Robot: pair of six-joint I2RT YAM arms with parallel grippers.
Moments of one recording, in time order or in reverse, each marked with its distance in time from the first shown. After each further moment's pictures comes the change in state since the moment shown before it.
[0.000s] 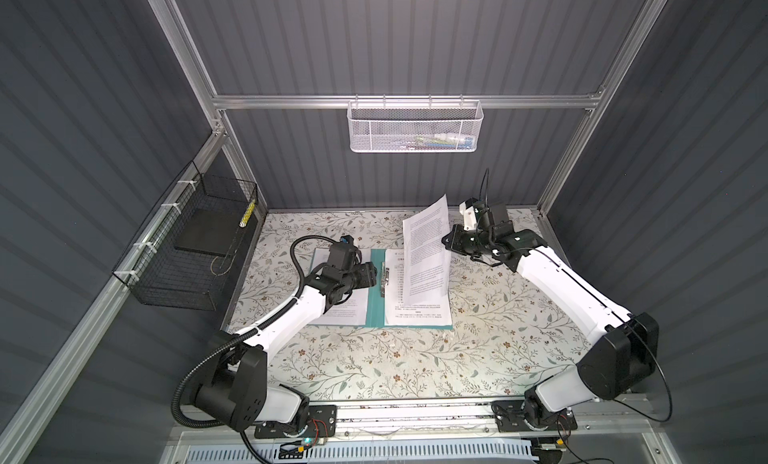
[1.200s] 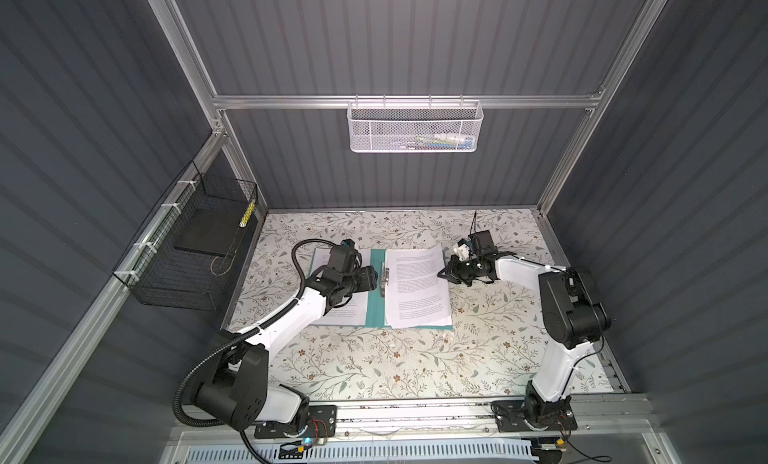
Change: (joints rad) left arm 0.000 0.007 -0.024 0.003 0.031 -0.003; right arm -0.156 0.344 -0.266 0.303 -0.344 0.020
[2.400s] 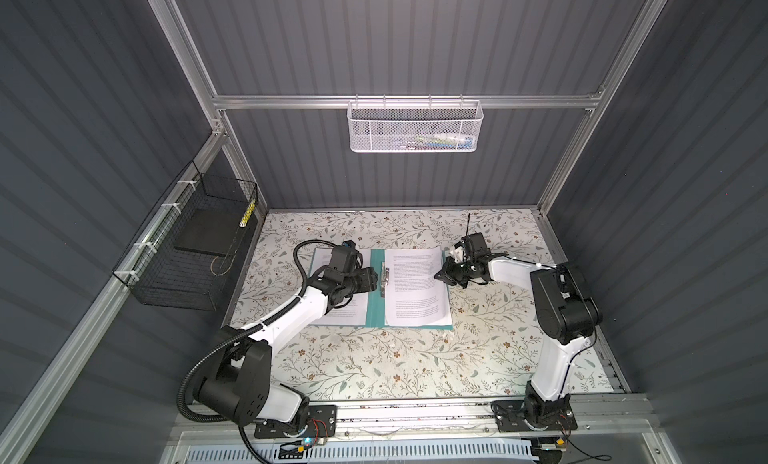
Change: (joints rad) left arm 0.000 0.021 0.000 0.000 0.000 0.000; right arm 0.036 0.042 0.002 0.035 0.073 0.076
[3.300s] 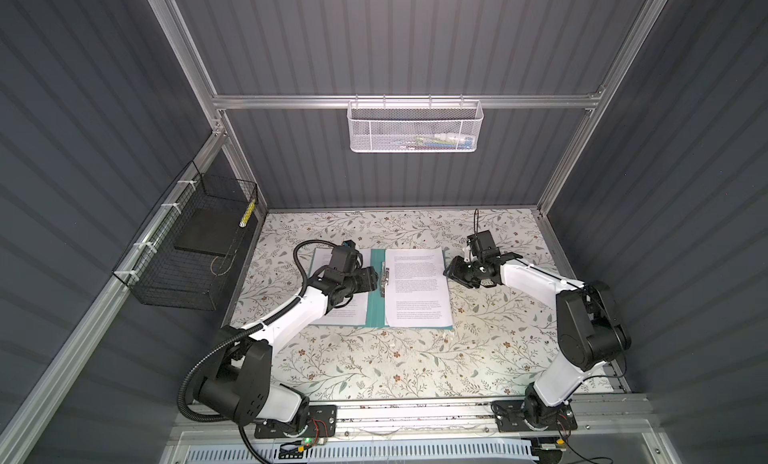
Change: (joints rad) left arm 0.000 0.001 -0.006 0.014 0.000 -0.008; right arm 0.032 -0.226 -0.072 -0.172 0.256 -0.059
